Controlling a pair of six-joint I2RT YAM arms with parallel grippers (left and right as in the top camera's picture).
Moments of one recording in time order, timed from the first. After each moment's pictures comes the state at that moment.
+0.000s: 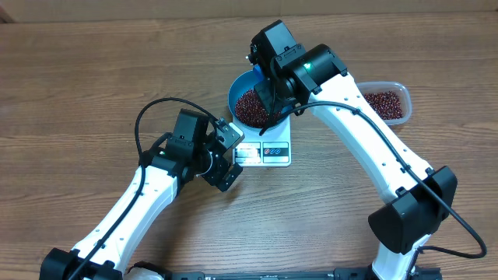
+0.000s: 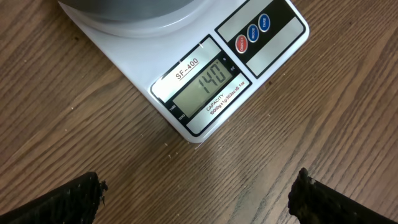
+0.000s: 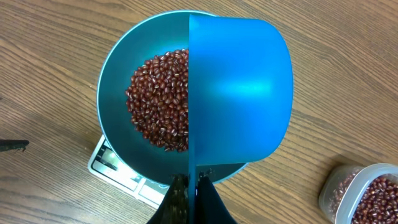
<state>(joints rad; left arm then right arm) -0.35 1.40 0.84 -0.54 0.27 0.34 0.57 1.93 1.94 -1.17 0.09 0.02</state>
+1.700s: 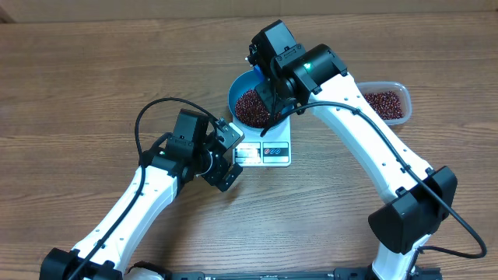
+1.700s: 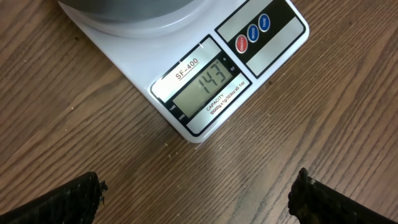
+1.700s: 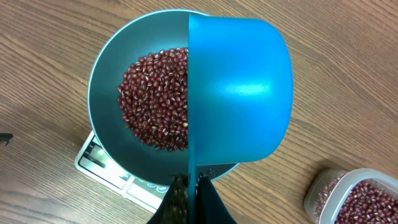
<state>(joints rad) -0.35 1.40 0.84 -0.54 0.27 0.34 0.57 1.93 1.94 -1.17 0.12 -0.03</state>
